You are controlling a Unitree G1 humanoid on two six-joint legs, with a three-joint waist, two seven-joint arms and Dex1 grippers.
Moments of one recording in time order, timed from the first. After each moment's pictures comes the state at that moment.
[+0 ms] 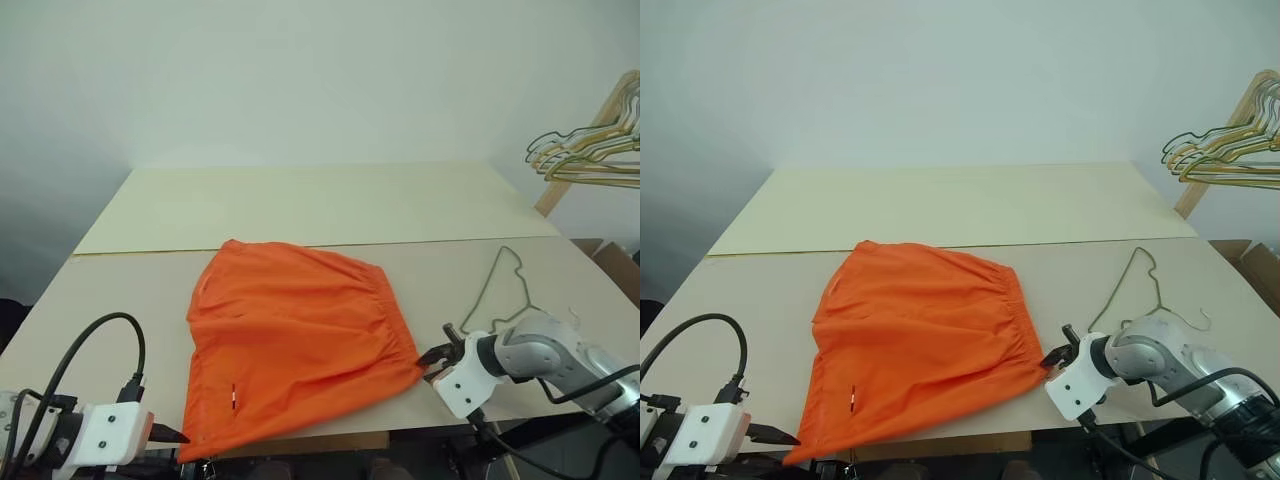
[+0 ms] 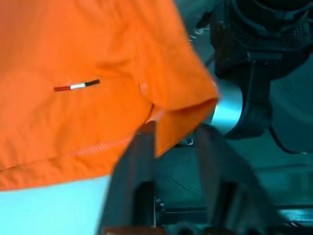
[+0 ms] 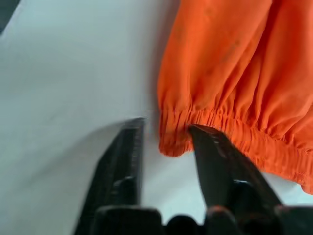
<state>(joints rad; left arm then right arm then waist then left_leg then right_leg) 0.68 1.03 0.45 -0.47 -0.29 -0.07 -1.45 -0.21 -1.09 0.39 -0.15 -0.32 -0.48 1.05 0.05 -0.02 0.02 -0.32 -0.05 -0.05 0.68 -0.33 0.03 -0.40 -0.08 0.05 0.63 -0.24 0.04</state>
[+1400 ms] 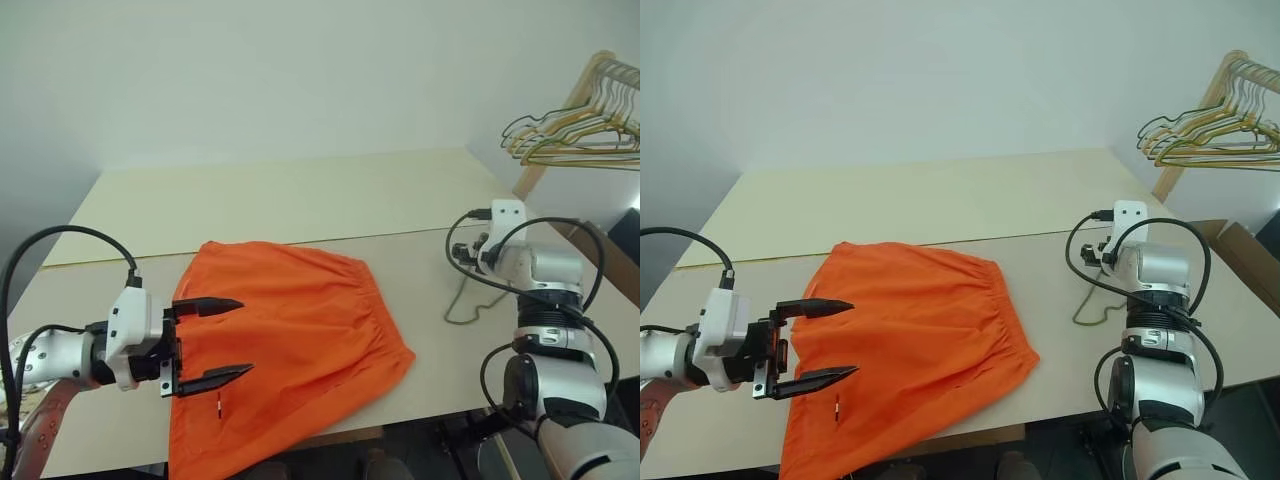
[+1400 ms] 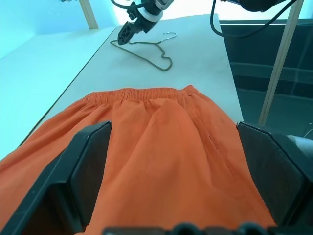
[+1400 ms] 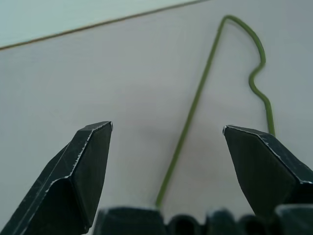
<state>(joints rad) 0.20 0.84 0.37 -0.59 -0.69 0.33 -1.17 -0.84 -0.44 -0.30 0.57 0.09 0.99 0.10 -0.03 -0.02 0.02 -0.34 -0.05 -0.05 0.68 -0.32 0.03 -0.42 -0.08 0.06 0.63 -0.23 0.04</state>
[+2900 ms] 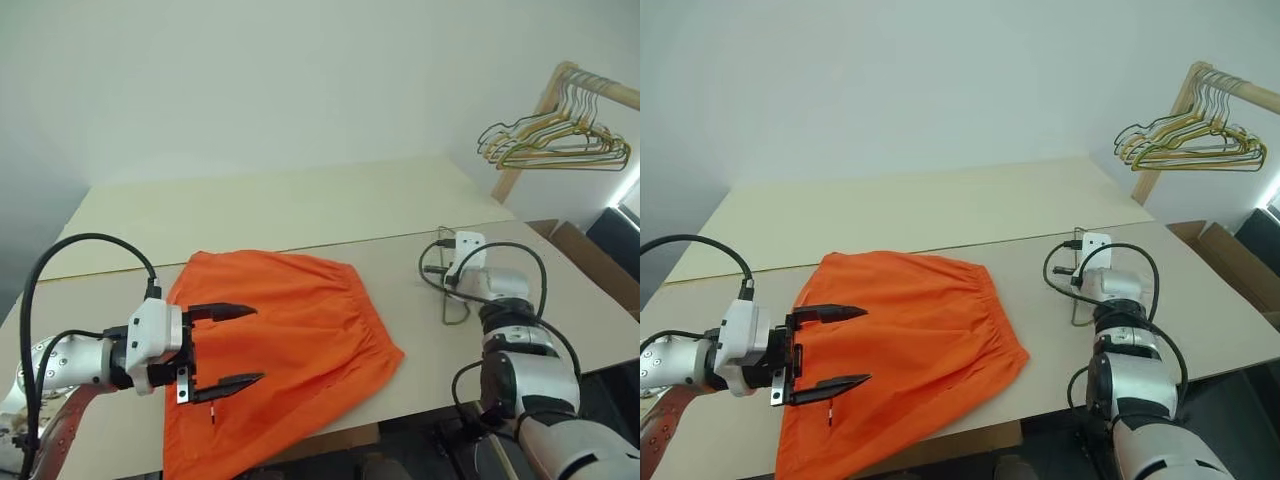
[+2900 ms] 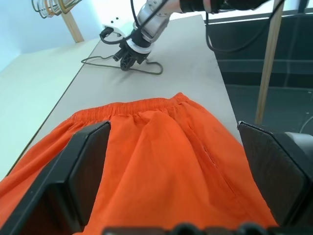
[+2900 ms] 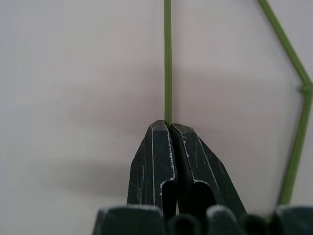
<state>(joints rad) 0.19 0.80 0.29 -0.60 -0.65 0.28 -1.11 -0.79 -0.34 -0.18 0.73 0.08 0.73 0.03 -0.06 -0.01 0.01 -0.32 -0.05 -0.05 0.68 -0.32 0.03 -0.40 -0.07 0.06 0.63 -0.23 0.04</state>
